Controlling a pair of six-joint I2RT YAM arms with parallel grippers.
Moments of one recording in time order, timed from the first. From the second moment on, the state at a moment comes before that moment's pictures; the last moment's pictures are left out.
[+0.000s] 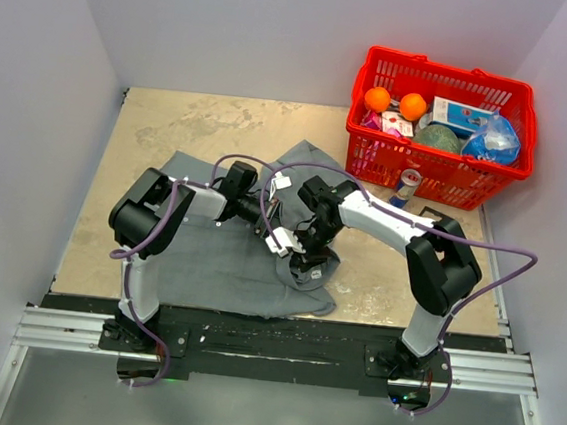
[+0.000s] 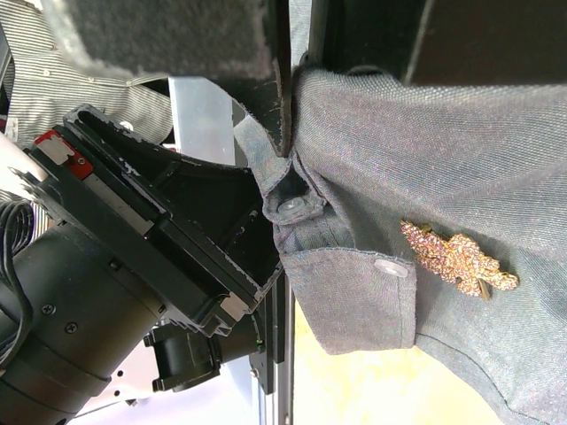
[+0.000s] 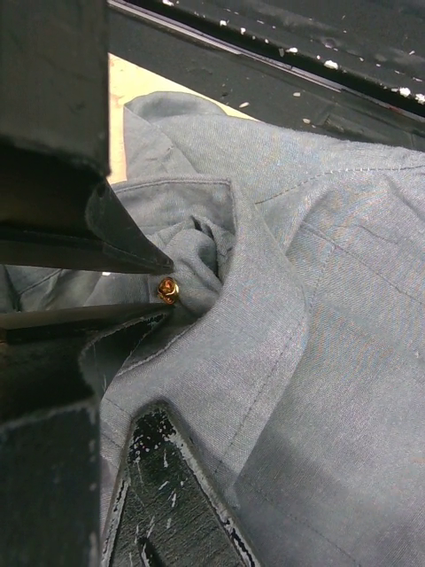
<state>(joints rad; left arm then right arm) -0.46 1.99 0.99 0.22 1.36 -0.36 0.71 1.79 1.27 -1.00 -0.62 -1.36</state>
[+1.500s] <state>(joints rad) -0.42 2.29 1.46 -1.22 1.46 0.94 0.71 1.89 1.42 -1.10 -0.65 -1.28</state>
